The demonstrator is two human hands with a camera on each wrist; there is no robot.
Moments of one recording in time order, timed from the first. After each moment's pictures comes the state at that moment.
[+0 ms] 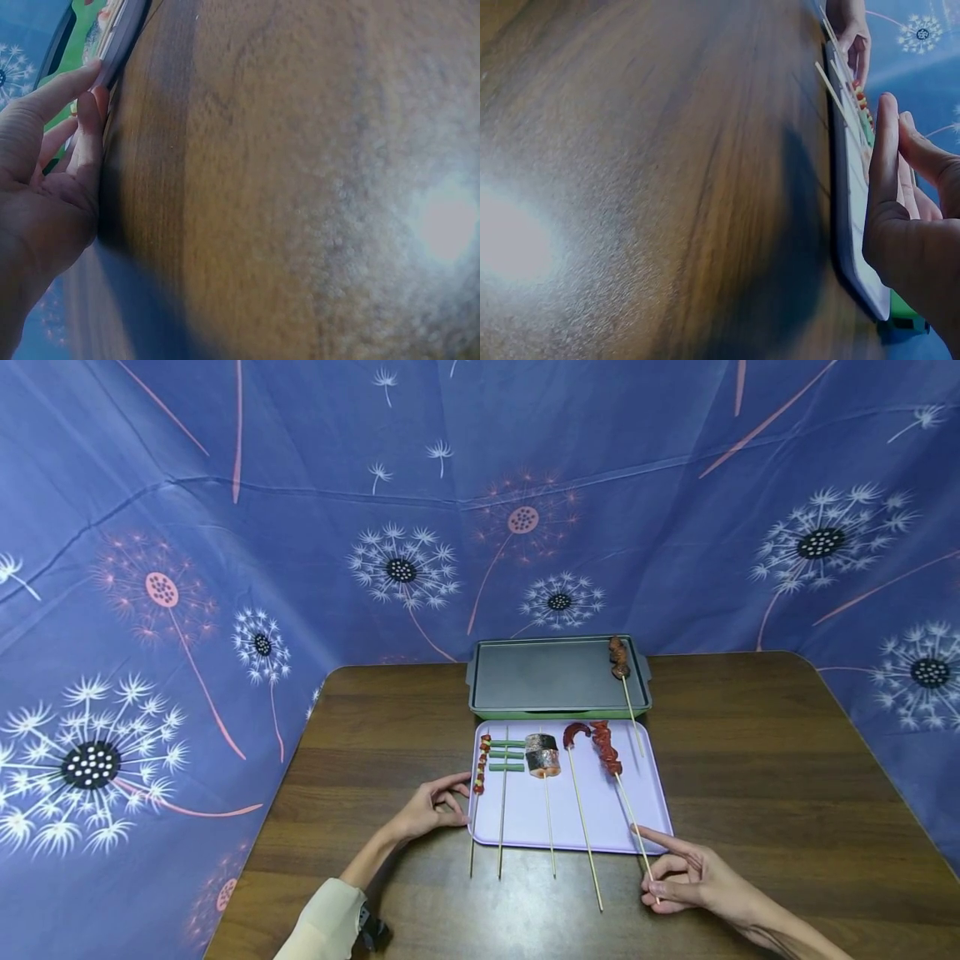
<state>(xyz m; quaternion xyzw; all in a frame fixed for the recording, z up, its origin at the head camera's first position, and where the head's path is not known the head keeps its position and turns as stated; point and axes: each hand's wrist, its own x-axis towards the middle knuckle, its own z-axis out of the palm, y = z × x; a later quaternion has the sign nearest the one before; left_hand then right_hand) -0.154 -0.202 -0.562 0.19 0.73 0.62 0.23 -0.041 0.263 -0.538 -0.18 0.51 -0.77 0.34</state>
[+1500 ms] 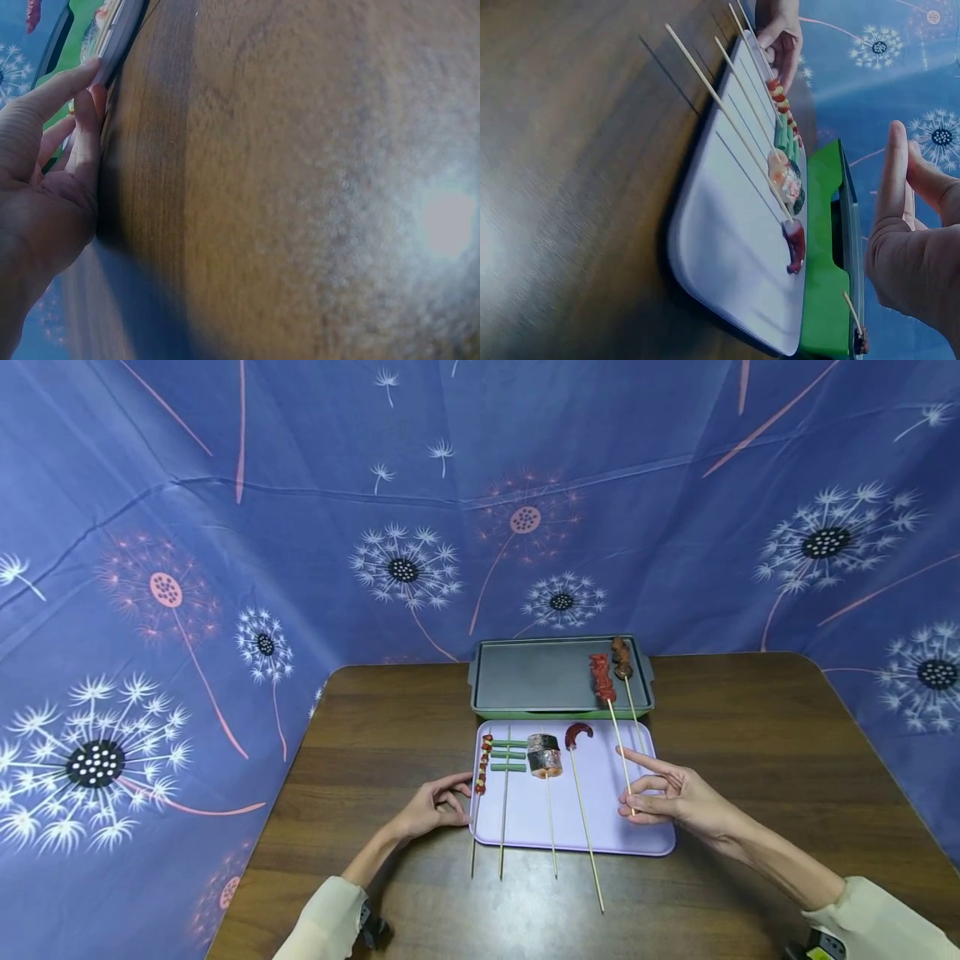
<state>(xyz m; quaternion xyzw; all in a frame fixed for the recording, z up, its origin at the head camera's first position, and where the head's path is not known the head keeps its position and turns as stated) -0.156 -0.202 -0.562 0.19 0.73 0.62 0.23 -0.116 0.243 -0.475 -0.14 0.59 -0.74 0.28</state>
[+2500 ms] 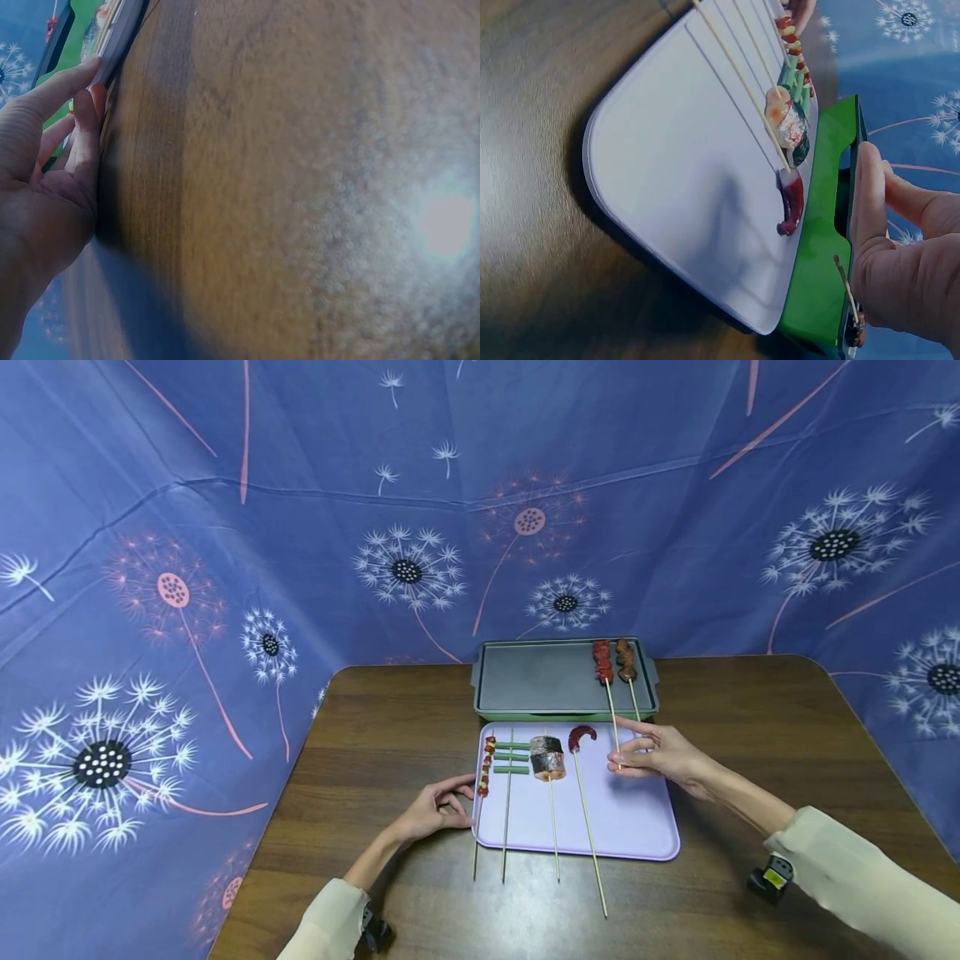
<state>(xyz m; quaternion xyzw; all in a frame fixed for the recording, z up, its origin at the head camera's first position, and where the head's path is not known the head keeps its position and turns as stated) -0.152 -0.199 -0.556 0.18 0.74 0.61 0.23 -0.182 0.230 -0.464 -0.03 0.66 -0.70 0.29</state>
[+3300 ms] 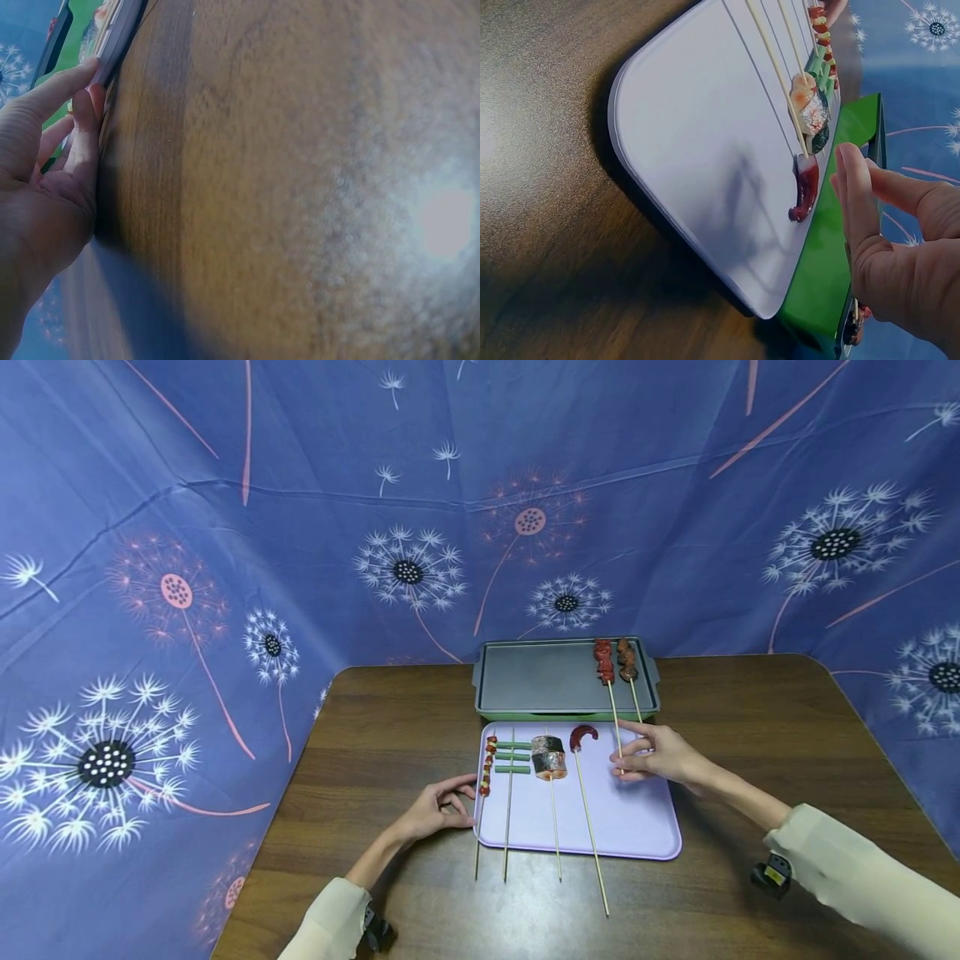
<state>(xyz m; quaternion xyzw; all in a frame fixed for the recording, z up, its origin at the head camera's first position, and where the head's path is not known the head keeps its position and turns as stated) -0.152 -0.201 -0.559 0.19 0.73 0.61 0.23 -0.182 0.228 -0.467 -0.08 0.74 -0.62 0.26</state>
